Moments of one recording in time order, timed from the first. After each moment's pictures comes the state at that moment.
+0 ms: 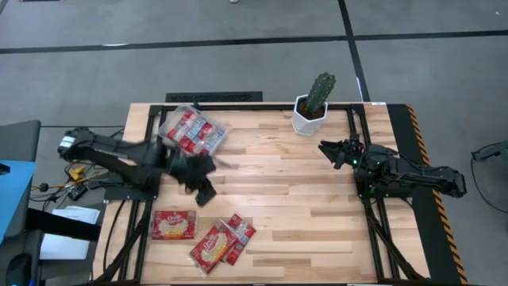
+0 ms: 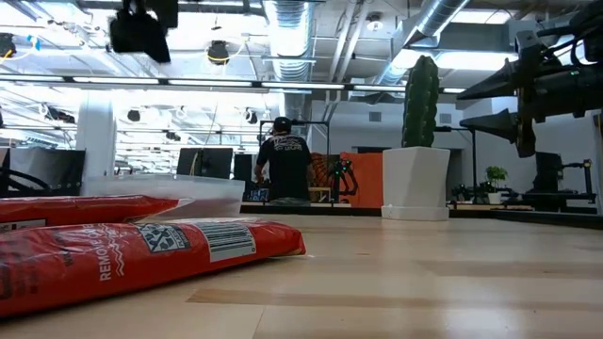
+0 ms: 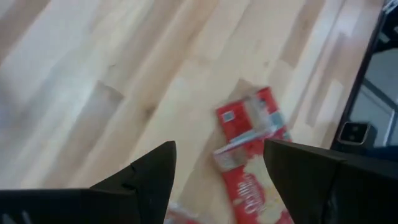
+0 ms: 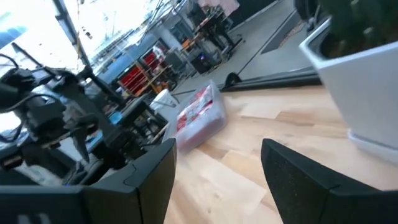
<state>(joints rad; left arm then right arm) -0.21 1.22 1.12 -0.81 -0.06 -0.78 -0.20 0.07 0.02 0.01 0.31 0.71</state>
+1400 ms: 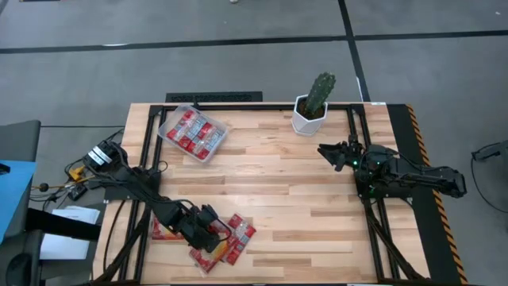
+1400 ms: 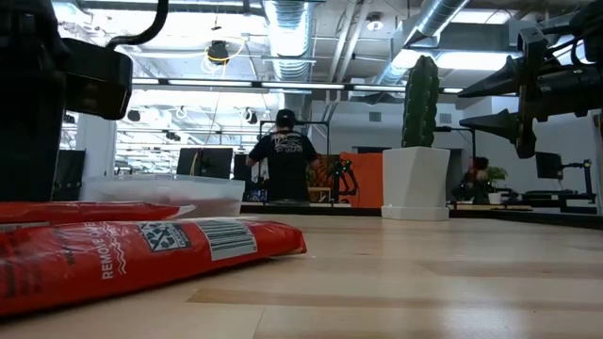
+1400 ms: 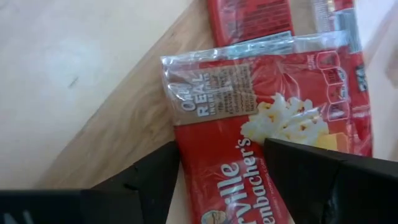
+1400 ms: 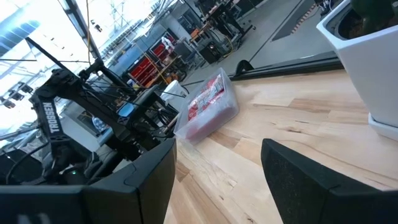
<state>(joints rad) -0.67 1.65 0.76 -0.18 -0.25 -1.37 -0.20 0.07 0.02 0.00 0.25 0.73</state>
